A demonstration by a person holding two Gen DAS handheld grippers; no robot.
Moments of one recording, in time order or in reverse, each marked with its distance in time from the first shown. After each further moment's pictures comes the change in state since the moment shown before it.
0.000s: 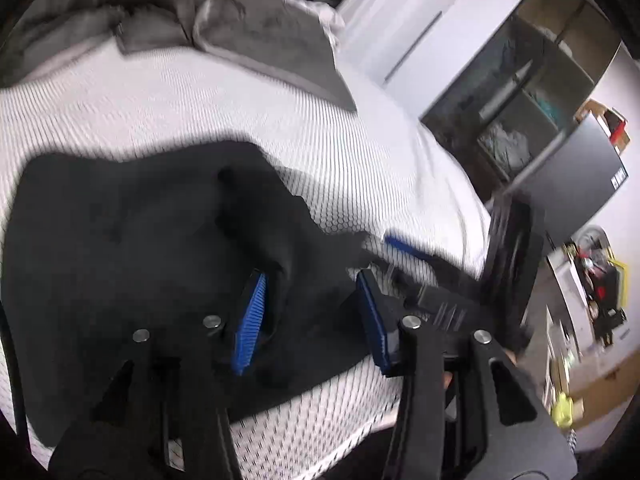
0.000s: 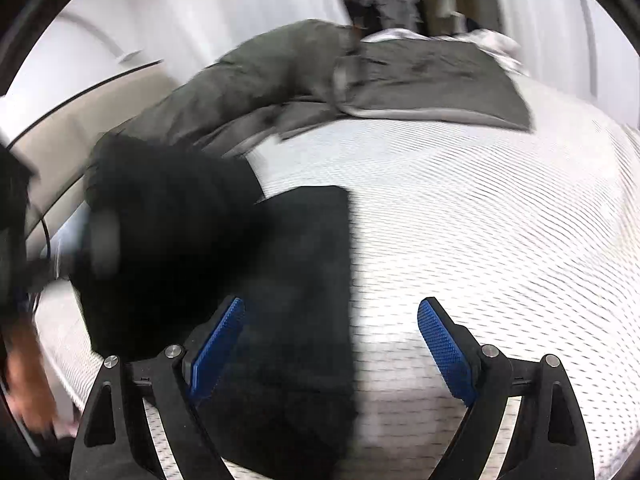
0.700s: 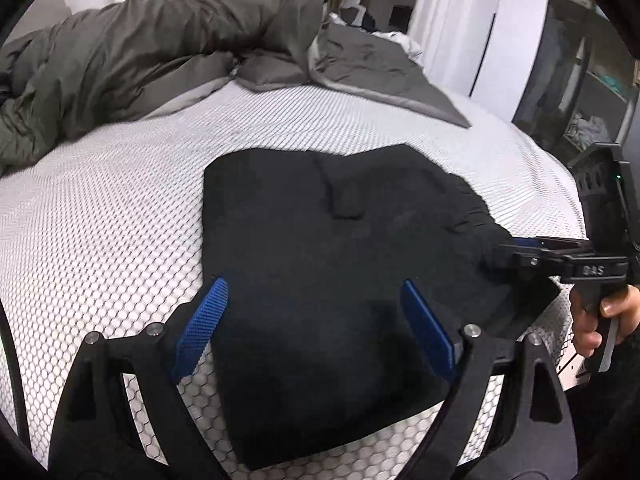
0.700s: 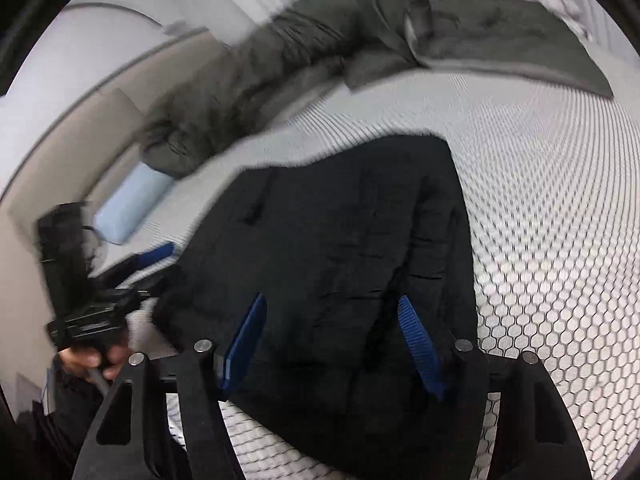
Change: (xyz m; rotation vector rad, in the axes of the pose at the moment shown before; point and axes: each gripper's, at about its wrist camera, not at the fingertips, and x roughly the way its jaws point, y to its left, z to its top) left arm -0.052 0.114 -0.050 0.084 -0.160 0.423; right arm 0.037 0.058 -0.017 -0.093 0.232 0.233
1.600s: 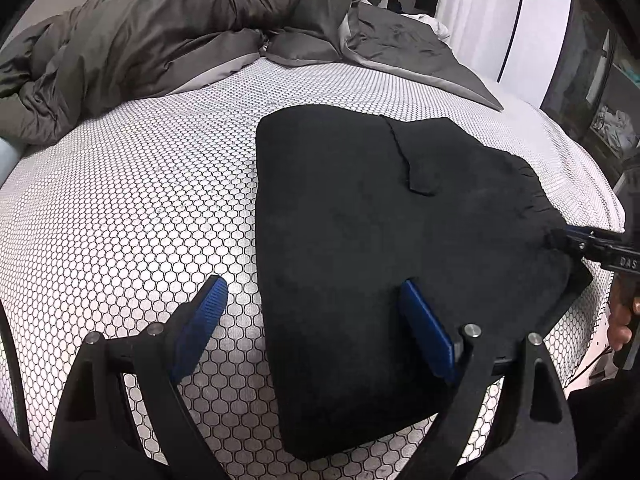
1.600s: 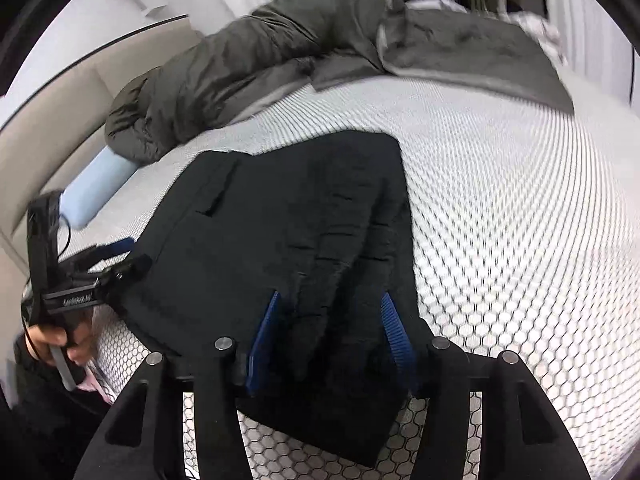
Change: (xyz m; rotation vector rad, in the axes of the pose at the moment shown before) left arm 0.005 0.022 -0.003 -0.009 0.059 0.098; right arm -0.022 -0.008 -0.013 -0.007 -0.038 -0.133
